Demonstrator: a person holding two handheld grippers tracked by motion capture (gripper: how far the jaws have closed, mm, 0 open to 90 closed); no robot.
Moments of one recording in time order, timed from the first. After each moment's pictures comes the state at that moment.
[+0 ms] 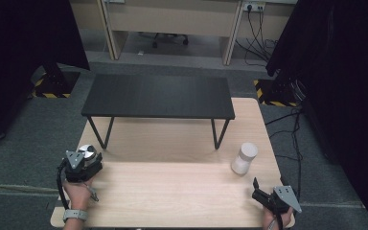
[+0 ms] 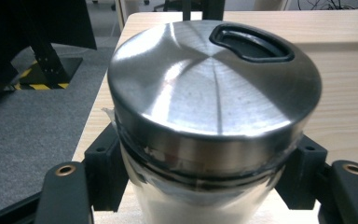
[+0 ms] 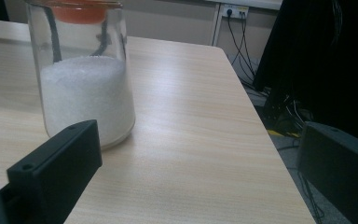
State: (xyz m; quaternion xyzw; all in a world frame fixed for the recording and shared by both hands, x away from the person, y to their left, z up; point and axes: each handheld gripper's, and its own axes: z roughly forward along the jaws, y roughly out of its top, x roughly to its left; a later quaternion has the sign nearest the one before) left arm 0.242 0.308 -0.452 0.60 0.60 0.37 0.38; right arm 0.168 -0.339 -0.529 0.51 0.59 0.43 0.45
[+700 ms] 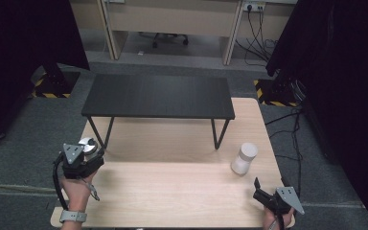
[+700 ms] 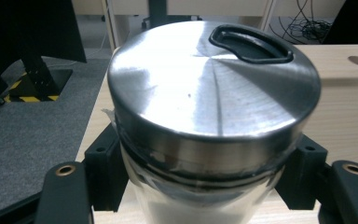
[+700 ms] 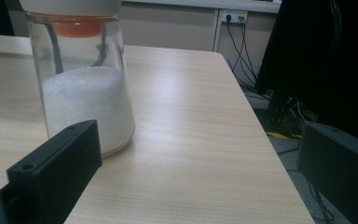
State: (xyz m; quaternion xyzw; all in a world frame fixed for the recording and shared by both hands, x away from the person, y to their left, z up) left arm 0.224 0.287 -0.391 0.60 0.58 0.36 0.40; right arm 0.165 -0.344 -0.532 0.52 0.58 0.45 0.45
